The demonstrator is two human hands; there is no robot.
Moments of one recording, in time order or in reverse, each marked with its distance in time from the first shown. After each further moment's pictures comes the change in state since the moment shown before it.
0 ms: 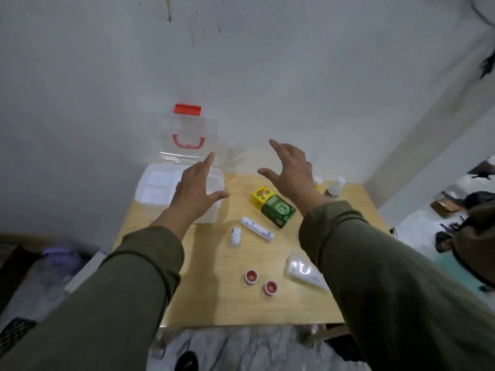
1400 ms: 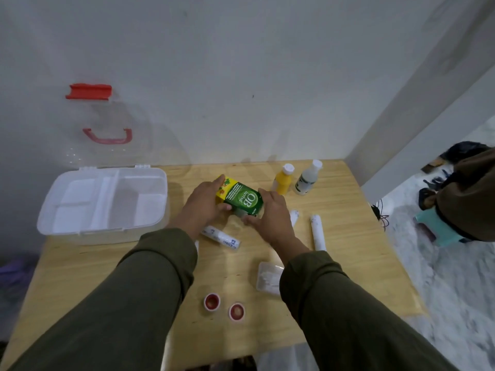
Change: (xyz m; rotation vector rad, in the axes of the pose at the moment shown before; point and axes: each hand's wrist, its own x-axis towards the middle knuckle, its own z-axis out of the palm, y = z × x) left_hand 0.085 0.029 0.150 0.102 -0.391 -0.052; right_hand -0.038 0.101 0.083 0.268 -0.207 0.302
